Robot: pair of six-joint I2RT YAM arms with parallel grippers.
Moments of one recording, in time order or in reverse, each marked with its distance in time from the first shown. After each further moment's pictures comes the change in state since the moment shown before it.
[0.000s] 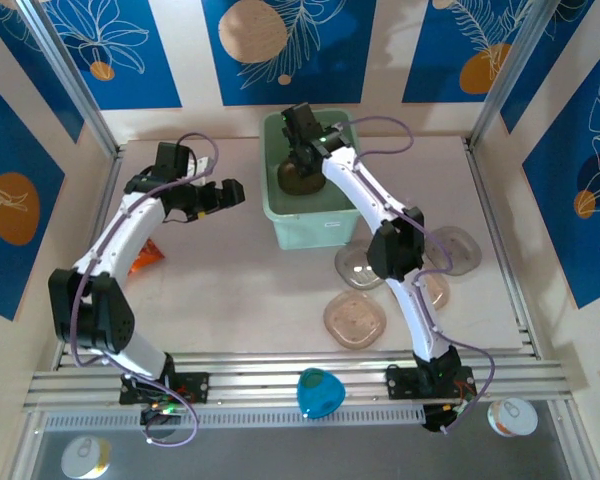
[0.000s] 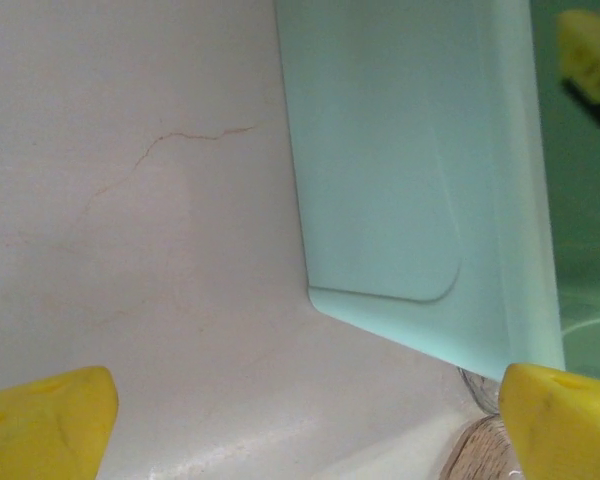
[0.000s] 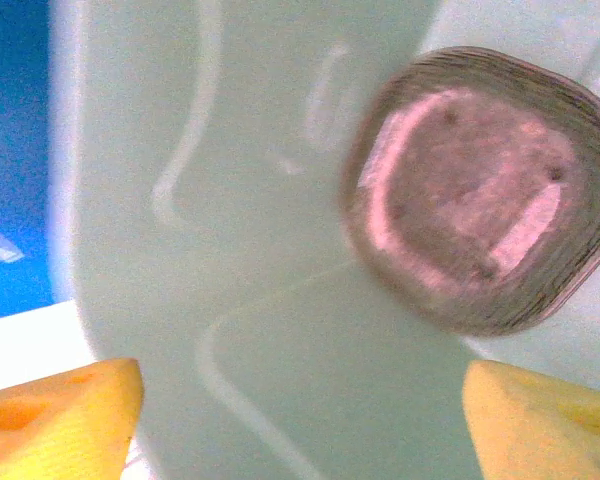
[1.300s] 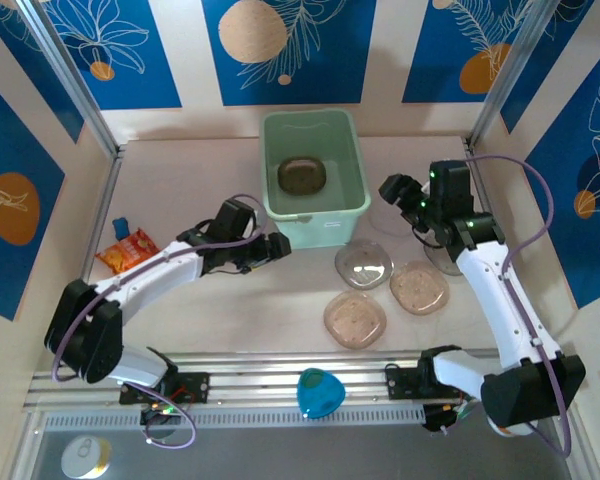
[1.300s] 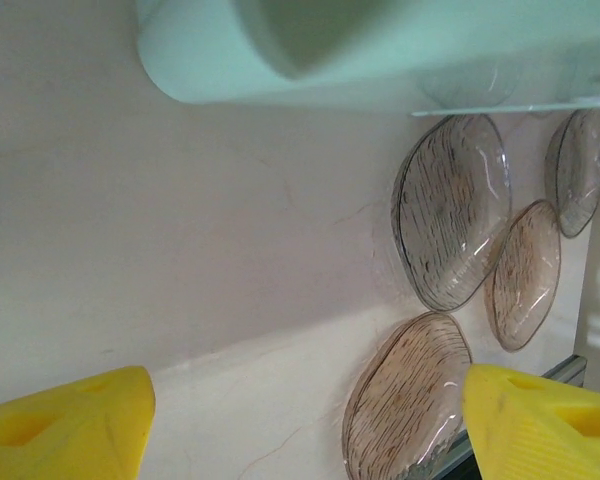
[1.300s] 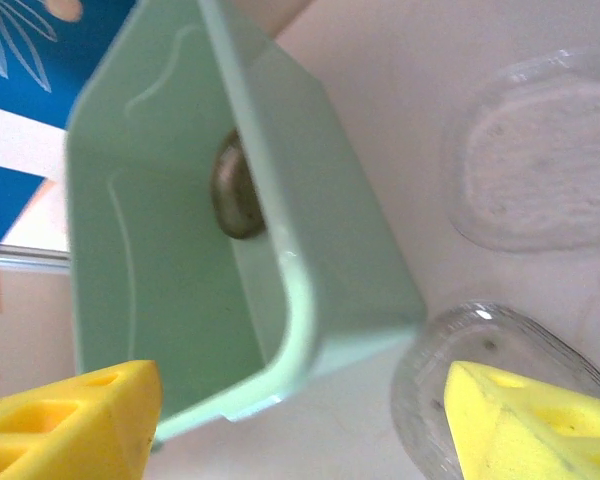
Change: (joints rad) left arm -0.448 -0.096 -0.395 0.341 -0.100 -0.461; right arm -0.398 -1.246 -1.353 0.197 -0.431 -0.743
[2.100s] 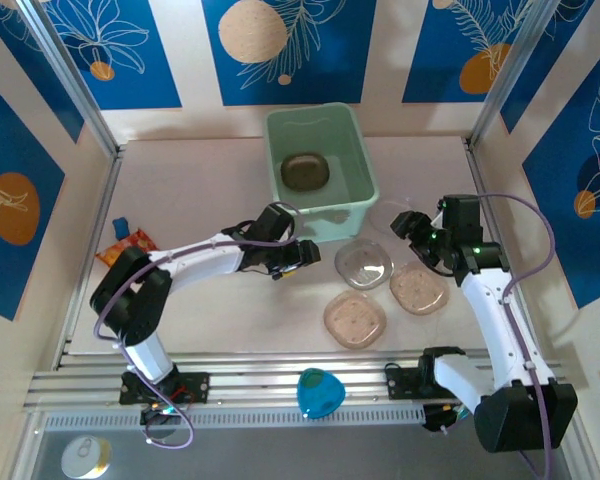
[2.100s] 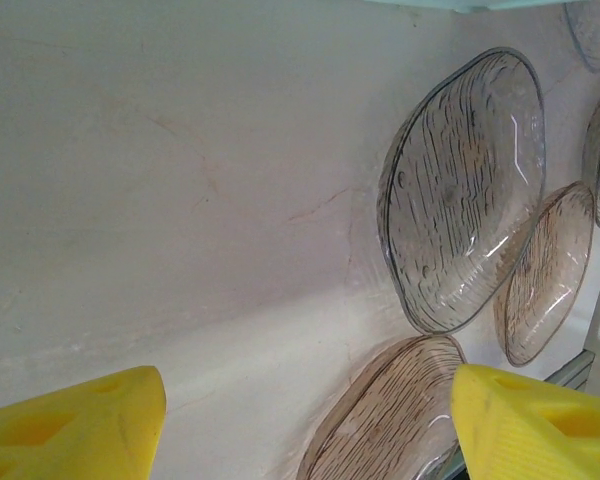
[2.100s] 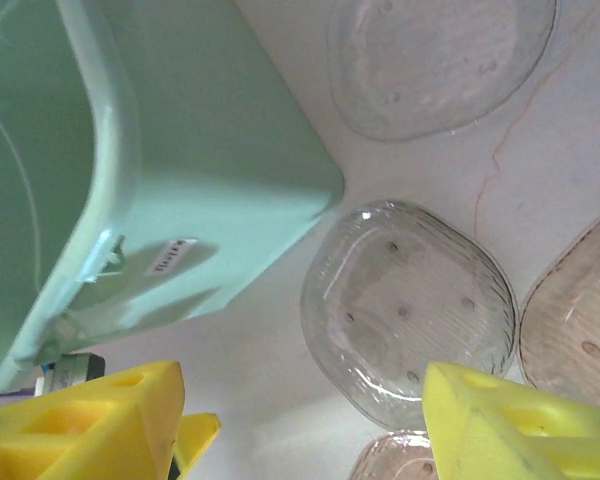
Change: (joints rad) left arm -0.123 0.262 0.128 0.081 0.001 -0.114; right arm -0.136 -0.119 -0.231 -0.043 -0.145 -0.030
